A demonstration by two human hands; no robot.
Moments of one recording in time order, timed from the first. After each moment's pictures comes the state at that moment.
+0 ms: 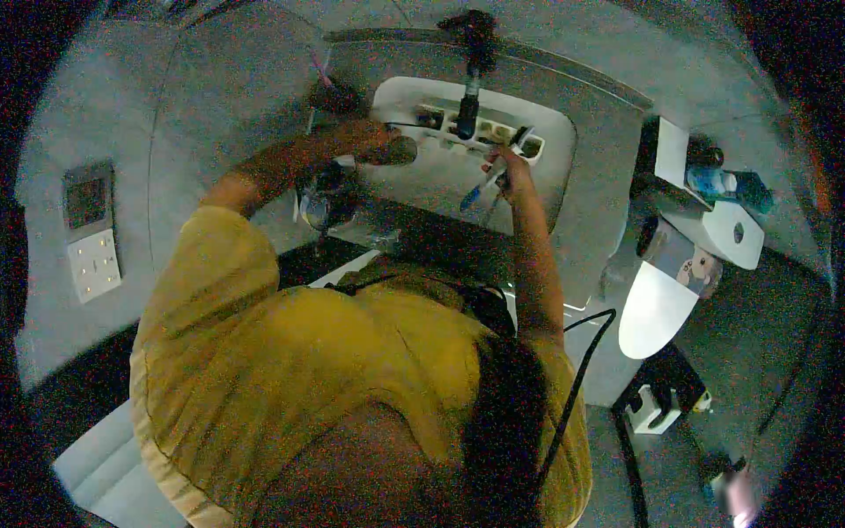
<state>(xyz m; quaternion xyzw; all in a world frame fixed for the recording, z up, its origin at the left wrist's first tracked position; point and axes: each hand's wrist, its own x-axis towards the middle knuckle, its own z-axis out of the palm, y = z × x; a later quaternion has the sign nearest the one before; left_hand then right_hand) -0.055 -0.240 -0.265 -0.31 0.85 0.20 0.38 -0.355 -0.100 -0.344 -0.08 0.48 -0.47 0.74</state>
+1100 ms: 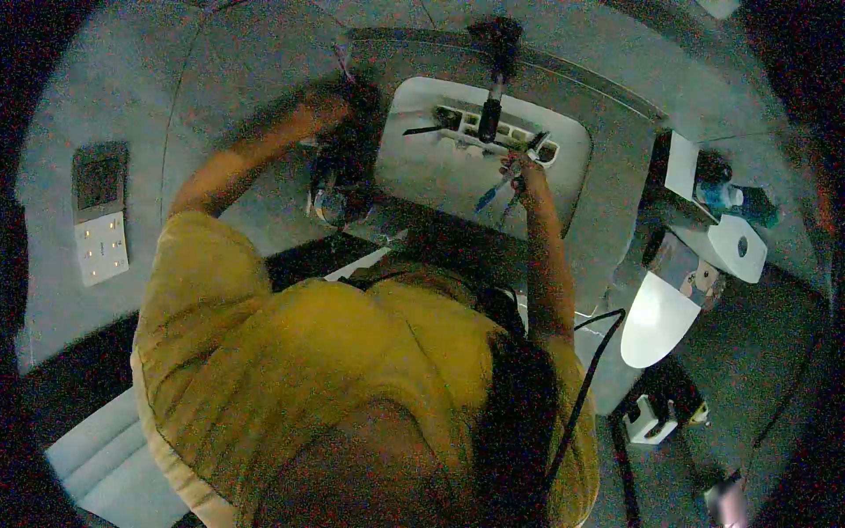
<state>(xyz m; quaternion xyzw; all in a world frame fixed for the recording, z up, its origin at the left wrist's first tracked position) 0.005 -0.254 -0.147 -0.34 0.85 -0.04 0.39 -0.354 -0.103 -0.336 -0.10 0.53 -0.43 0.72</state>
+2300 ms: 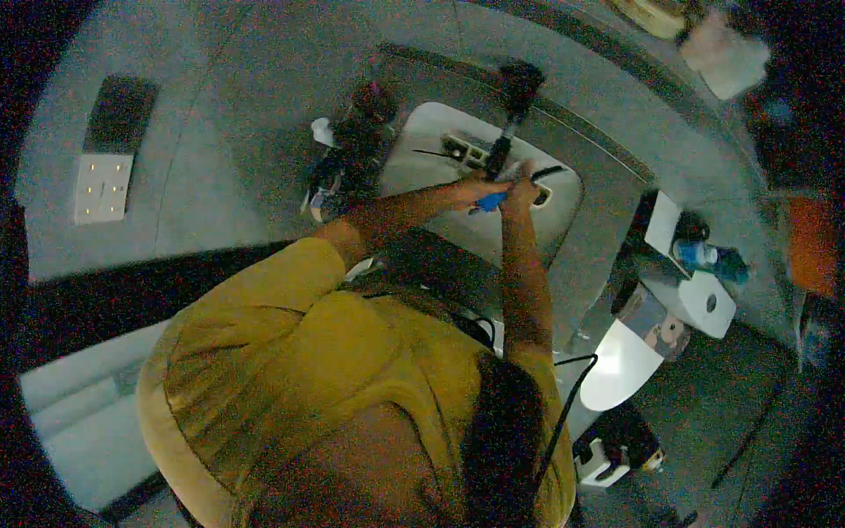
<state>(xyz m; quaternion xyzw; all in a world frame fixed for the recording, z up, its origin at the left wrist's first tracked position) -0.204 -0.153 -0.294 -0.44 0.40 0.79 -0.16 -0.326 -0.157 -0.346 0.06 0.45 -0.65 0.61</state>
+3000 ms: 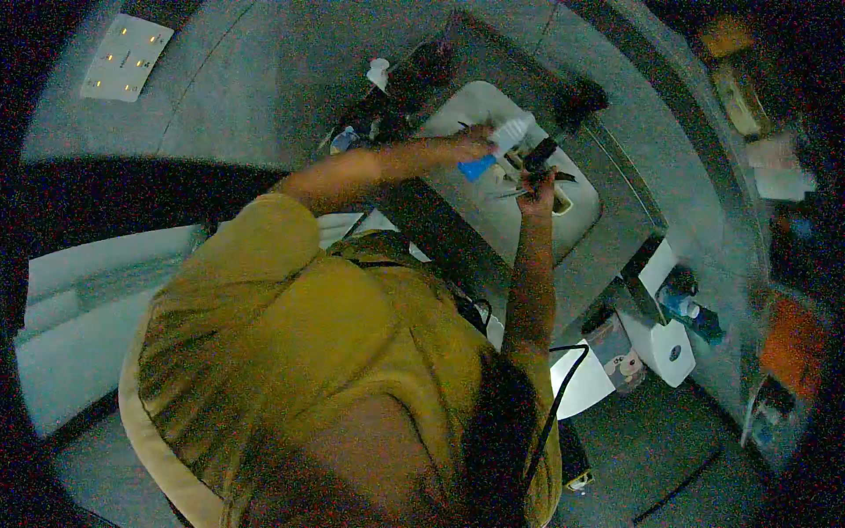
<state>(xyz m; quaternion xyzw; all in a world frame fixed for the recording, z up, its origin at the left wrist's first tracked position) -0.122 -0.167 -0.252 -0.57 0.51 0.61 -0.21 -0.330 -0.151 -0.343 0.01 0.19 -0.50 0.84</state>
